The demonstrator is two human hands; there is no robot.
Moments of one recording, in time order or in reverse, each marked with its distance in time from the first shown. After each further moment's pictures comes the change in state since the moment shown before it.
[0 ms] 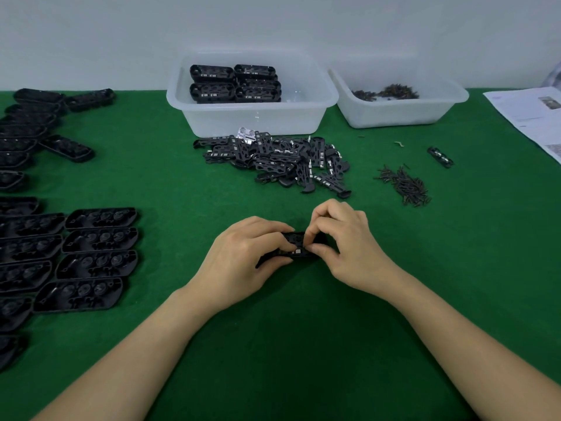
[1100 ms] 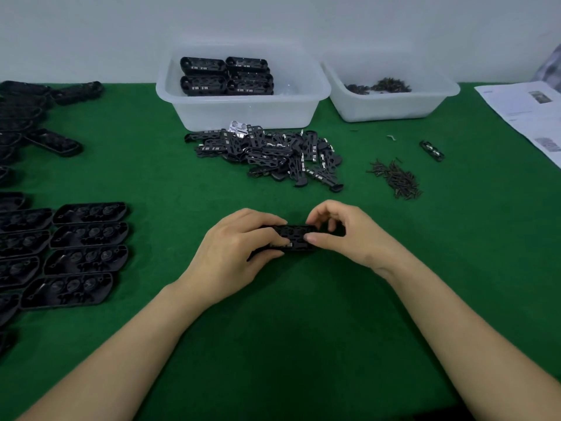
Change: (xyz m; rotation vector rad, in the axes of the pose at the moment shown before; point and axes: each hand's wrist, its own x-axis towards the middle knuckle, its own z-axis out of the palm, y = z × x) left_hand -0.001 -0.002 0.002 0.010 0.025 0.025; right_hand 0.001 0.011 -0.016 0.400 -0.162 0.303
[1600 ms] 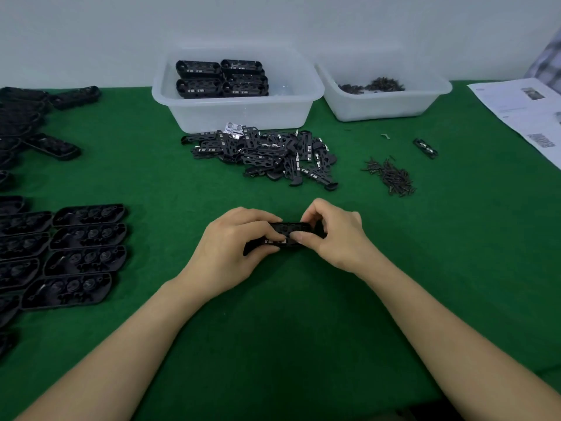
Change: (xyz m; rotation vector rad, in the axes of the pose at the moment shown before) left_hand 0.003 0.003 -0.001 -0.061 -0.005 -0.093; right_hand 0.003 -0.004 0.019 -0.265 0.157 -0.021
